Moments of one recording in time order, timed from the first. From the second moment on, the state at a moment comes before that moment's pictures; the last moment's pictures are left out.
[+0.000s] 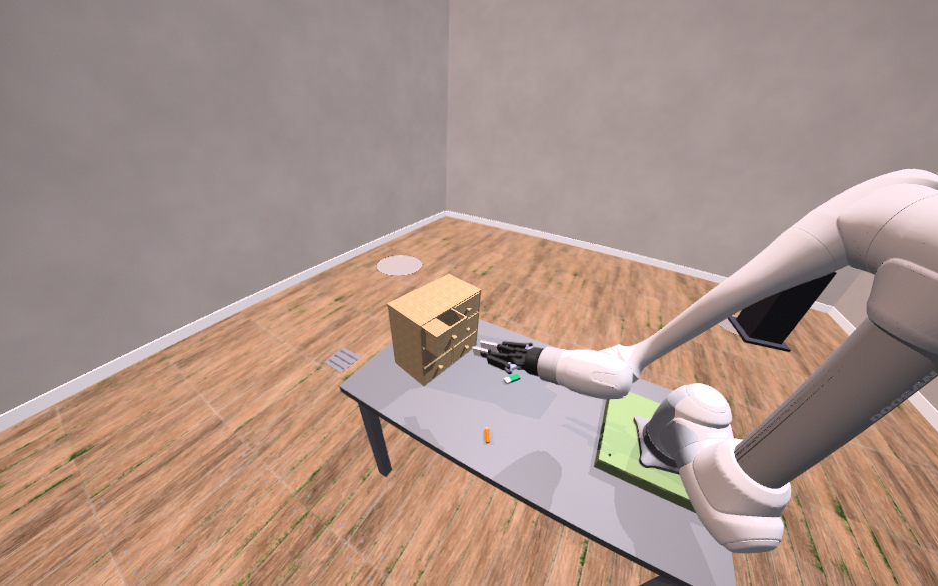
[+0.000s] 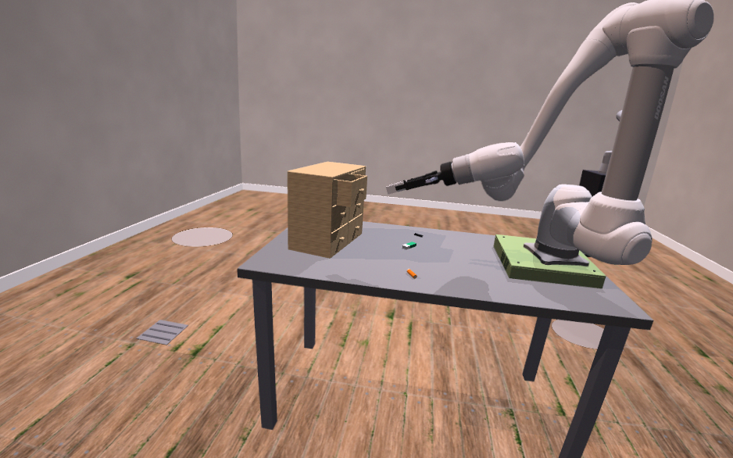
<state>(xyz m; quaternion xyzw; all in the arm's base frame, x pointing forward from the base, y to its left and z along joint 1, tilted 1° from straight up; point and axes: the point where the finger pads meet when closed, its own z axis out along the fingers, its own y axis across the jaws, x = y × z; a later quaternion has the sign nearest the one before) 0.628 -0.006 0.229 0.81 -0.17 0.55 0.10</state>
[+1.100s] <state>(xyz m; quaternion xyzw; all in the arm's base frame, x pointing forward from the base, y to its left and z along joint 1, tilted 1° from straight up) 0.604 0.005 0.254 0.88 -0.18 0.43 0.07</state>
